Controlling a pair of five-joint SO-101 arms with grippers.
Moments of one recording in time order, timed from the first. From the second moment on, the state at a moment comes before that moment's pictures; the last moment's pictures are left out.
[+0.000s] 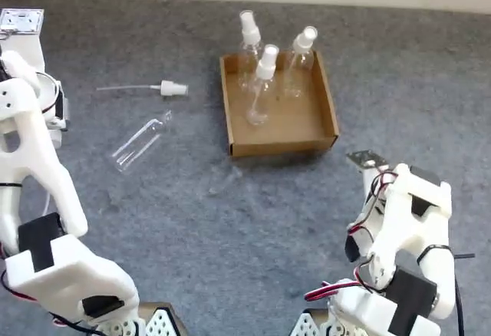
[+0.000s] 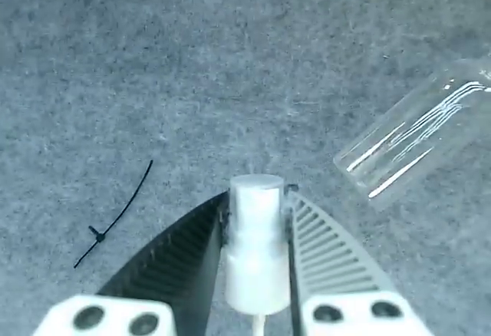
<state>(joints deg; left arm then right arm) -30.3 6.5 -18.5 93.4 -12.0 22.6 -13.1 48.4 72.8 47.3</state>
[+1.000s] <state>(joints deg) -16.8 -12.3 -3.4 98.1 -12.1 23.0 38.3 -27.7 75.2 18.7</state>
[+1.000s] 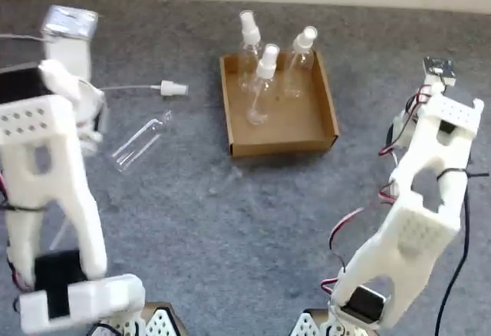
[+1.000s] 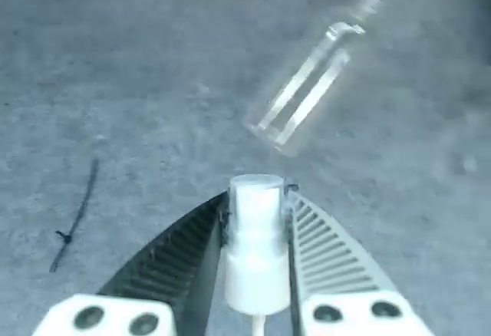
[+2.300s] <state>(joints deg) -2.0 -42.4 26.4 86.0 -8.7 18.3 41.2 -72.0 100.1 11.2</state>
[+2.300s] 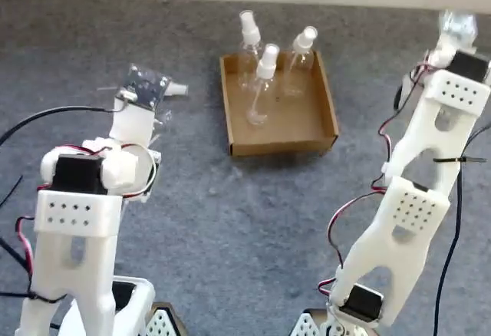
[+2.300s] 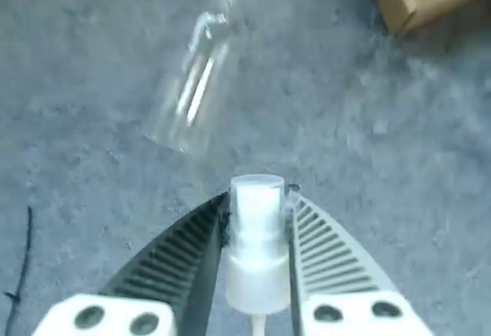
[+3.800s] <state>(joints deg) 23.1 -42.9 8.6 35.2 12.7 -31.5 -96.2 82.7 36.4 -1.5</state>
